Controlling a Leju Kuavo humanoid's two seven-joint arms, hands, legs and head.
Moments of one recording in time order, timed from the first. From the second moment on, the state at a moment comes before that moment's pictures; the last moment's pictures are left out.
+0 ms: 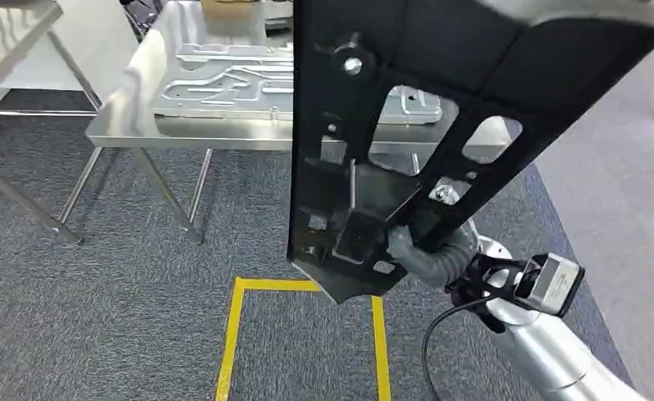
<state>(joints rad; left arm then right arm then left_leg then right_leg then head) -0.09 -0.02 1.35 -0.23 -0.97 0.07 -0.32 -0.47 -0.39 0.56 -1.85 -0.30 0.12 -0.58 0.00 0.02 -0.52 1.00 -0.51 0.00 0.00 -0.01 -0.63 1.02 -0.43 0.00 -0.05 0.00</state>
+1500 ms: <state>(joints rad) -0.09 0.00 1.32 -0.23 -1.00 0.05 -0.32 -0.32 -0.39 0.49 -1.97 -0.21 0.05 -0.61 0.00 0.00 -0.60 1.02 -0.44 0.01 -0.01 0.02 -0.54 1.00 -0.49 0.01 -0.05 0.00</state>
